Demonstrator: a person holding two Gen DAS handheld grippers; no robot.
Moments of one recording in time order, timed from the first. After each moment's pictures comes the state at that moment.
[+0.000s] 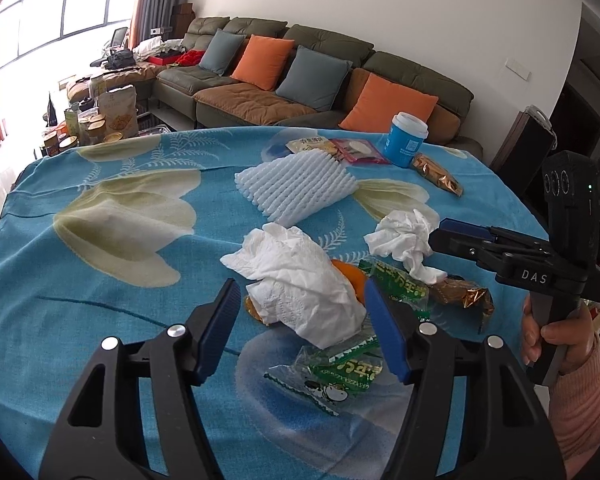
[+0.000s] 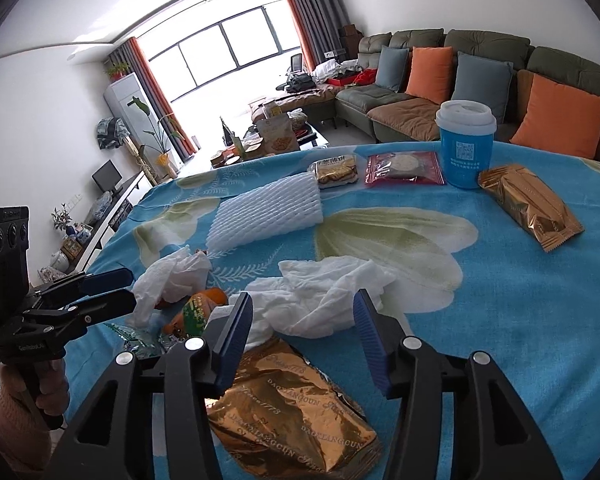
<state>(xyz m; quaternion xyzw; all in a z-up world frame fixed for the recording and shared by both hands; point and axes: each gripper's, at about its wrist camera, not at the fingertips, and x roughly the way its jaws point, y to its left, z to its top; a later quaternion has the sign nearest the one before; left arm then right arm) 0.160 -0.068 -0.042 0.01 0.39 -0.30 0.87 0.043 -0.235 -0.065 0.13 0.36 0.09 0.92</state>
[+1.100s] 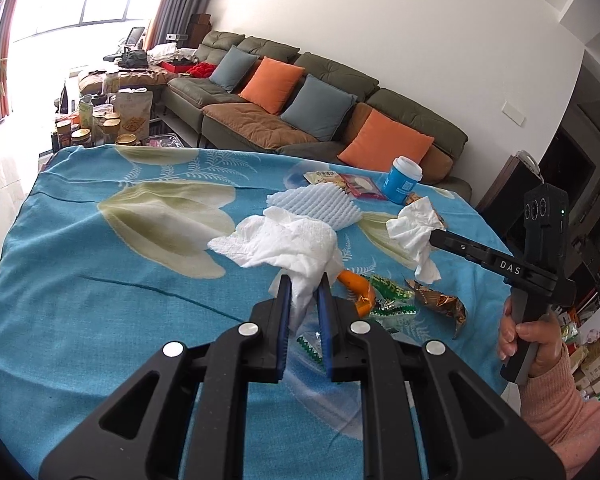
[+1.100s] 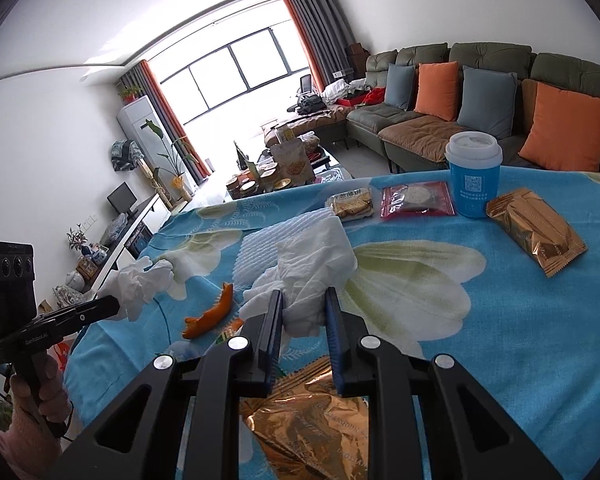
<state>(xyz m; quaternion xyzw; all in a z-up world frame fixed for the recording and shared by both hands) 0.135 0.005 -0.014 -0.06 0.35 -0.30 0.88 0.035 -0.234 -0.039 0.15 0.31 0.11 0.93</state>
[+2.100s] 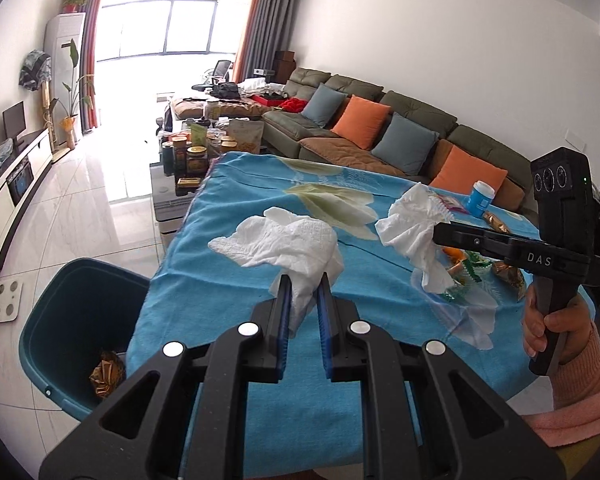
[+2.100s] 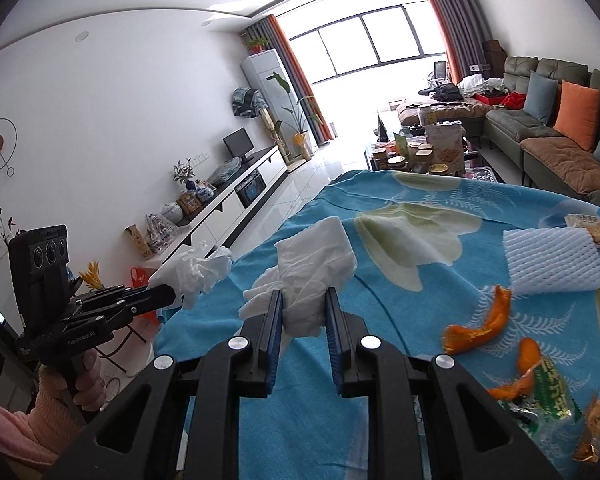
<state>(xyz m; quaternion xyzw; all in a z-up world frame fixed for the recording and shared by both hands) 0.017 0.167 0.010 -0.06 0.31 -0.13 0.94 0.046 -0.036 -0.021 0.08 0.32 0.34 0.88</state>
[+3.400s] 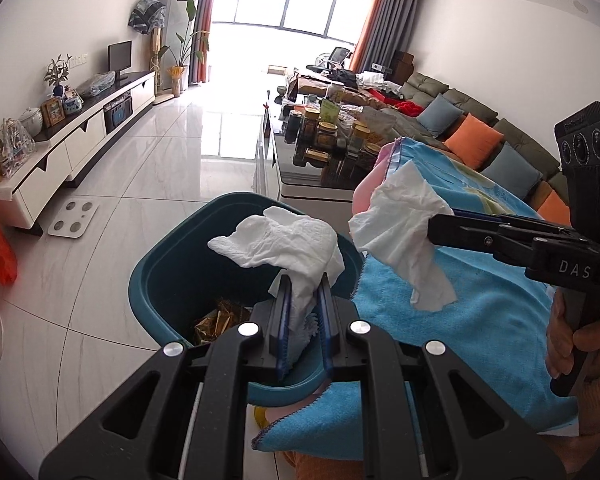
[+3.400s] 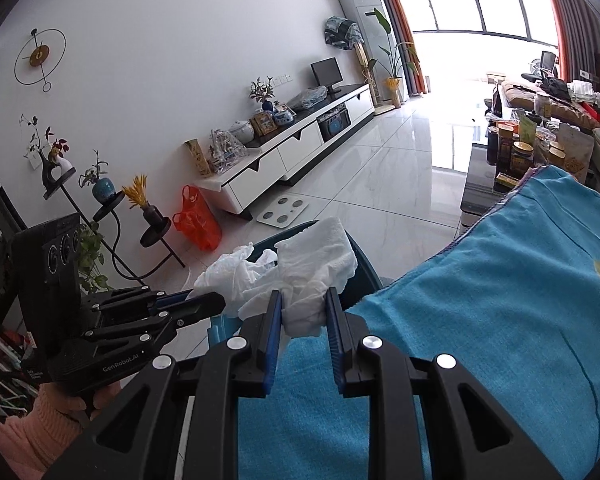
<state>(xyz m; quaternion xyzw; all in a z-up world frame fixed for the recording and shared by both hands) 0.005 0.332 -0.044 -0.13 0.35 0.05 0.93 0.079 0.198 -0.038 -0.04 0.37 0.47 0.80</state>
